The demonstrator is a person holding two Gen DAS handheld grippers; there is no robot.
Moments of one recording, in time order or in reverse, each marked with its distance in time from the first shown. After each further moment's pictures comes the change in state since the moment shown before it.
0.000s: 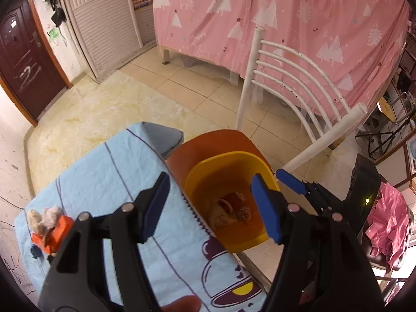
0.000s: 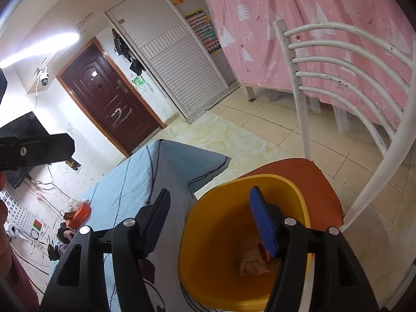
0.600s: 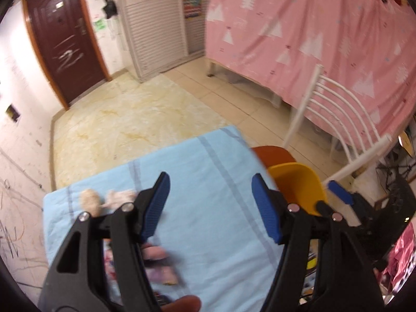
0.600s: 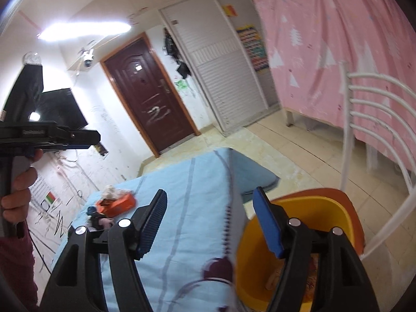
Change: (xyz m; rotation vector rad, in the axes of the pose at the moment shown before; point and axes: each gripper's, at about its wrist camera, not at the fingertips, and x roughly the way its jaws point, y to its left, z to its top) left arm -0.077 0.146 -0.045 -0.168 -0.098 0.146; right arm -0.021 0.104 -0.008 -0.210 -0.080 0.161
